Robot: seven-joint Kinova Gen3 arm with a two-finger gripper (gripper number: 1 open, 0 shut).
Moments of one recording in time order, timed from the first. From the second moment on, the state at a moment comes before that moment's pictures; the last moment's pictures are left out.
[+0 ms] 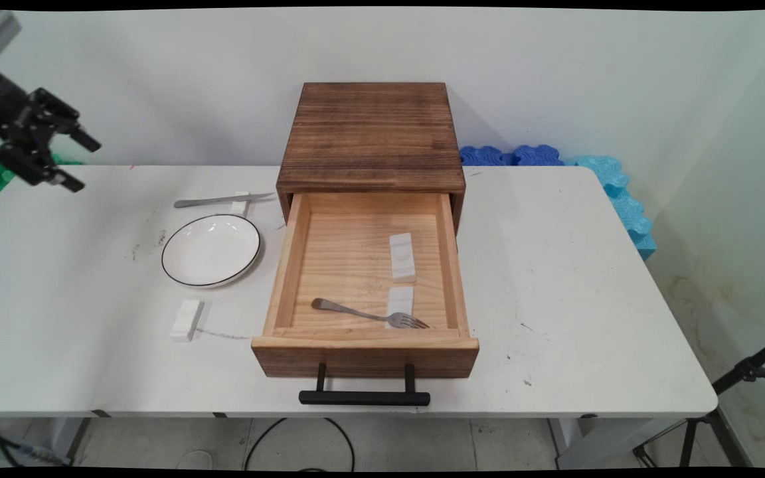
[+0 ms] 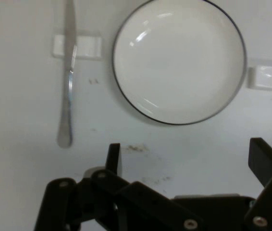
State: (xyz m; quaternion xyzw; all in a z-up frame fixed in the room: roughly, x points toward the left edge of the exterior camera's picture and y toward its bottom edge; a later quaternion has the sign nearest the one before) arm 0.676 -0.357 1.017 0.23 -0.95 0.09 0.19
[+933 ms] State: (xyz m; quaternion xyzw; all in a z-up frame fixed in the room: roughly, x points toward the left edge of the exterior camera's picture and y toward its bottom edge) arm 0.674 -0.455 0.958 0.15 -0.97 0.12 0.18
